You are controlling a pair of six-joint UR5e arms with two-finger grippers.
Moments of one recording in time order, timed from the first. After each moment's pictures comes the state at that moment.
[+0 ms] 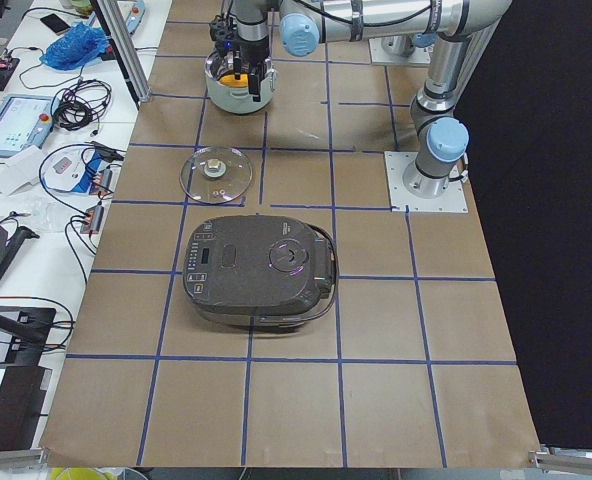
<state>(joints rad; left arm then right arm) -1.50 -1.73 -1.53 -1.46 1.56 0.14 1.84 -1.06 1.43 -2.07 -1.52 0.27</state>
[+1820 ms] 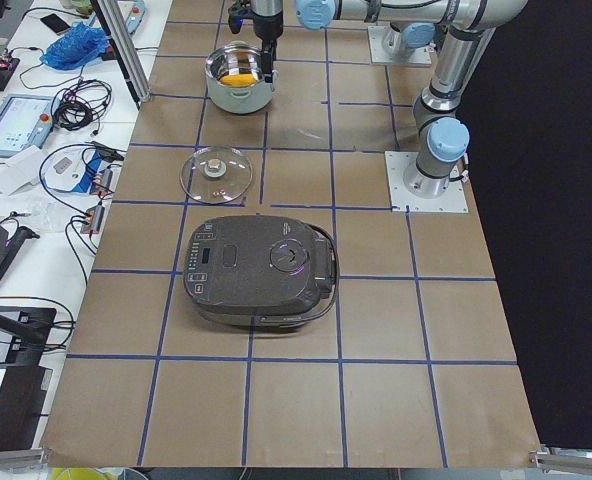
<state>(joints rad) -1.56 -1.61 -1.52 -1.59 1.57 0.09 1.64 -1.56 1.44 -1.40 -1.60 0.03</state>
